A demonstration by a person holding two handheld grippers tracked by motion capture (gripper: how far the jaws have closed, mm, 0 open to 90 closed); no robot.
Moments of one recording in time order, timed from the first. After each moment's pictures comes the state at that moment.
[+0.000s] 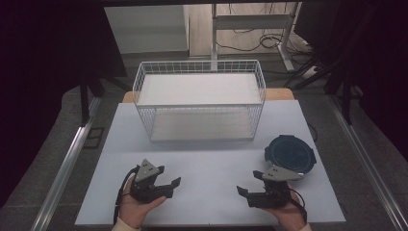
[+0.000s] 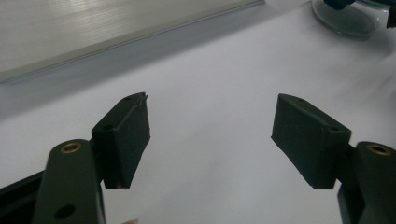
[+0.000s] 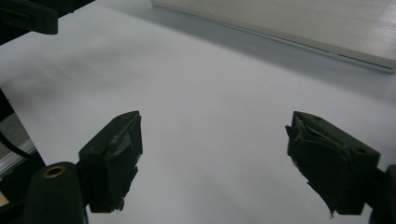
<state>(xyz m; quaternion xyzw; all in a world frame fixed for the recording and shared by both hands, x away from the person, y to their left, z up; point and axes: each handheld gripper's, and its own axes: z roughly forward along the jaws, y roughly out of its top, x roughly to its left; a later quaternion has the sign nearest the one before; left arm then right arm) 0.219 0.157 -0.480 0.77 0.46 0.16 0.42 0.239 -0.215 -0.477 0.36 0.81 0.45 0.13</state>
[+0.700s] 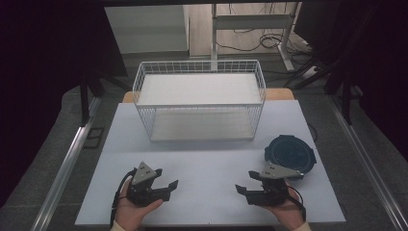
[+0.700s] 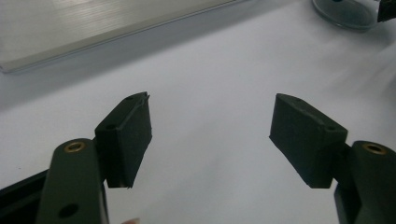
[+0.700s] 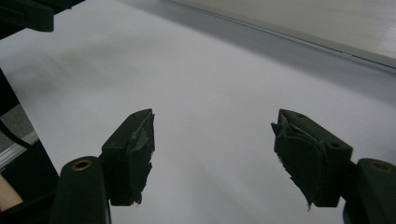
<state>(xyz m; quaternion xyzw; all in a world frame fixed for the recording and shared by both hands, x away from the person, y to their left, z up) 0.210 0.164 -0.478 0.77 0.46 0.16 0.42 0.245 -0.211 -0.475 0.35 0.82 0.44 0.11</state>
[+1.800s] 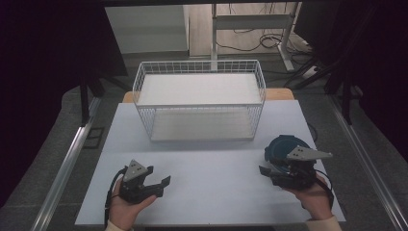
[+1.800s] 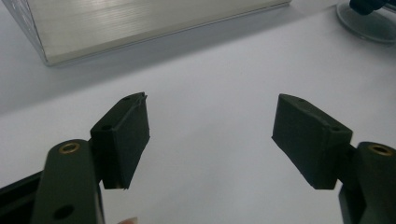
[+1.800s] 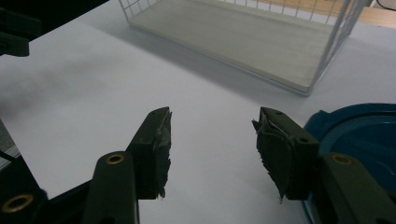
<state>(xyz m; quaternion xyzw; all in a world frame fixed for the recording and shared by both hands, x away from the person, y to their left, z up) 0.212 0.181 -0.475 0.74 0.49 0.17 0.42 0.269 -0.264 -0.425 0.37 0.81 0.44 0.14</state>
